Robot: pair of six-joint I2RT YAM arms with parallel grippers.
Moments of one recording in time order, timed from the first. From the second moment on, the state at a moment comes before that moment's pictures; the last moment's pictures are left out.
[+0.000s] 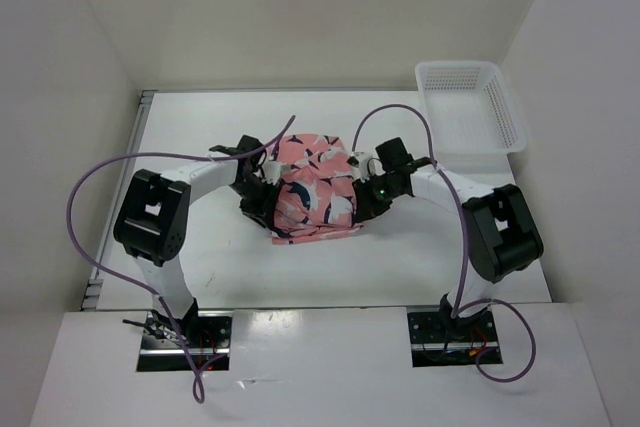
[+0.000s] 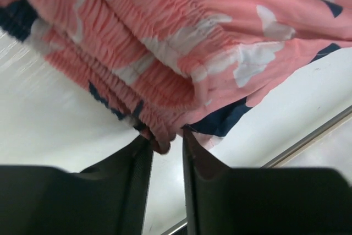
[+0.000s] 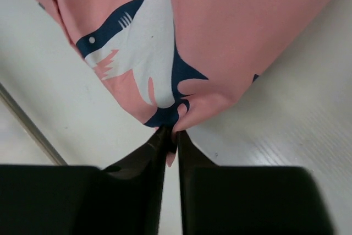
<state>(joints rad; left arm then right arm) -0.32 1.84 1.18 -0.76 0.42 0.07 0.38 1.65 0.99 -0.47 -0.52 -0.13</state>
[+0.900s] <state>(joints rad) -0.03 1.53 1.21 -0.76 0.23 0.07 0.40 1.61 0.95 -0.33 -0.04 -0.03</state>
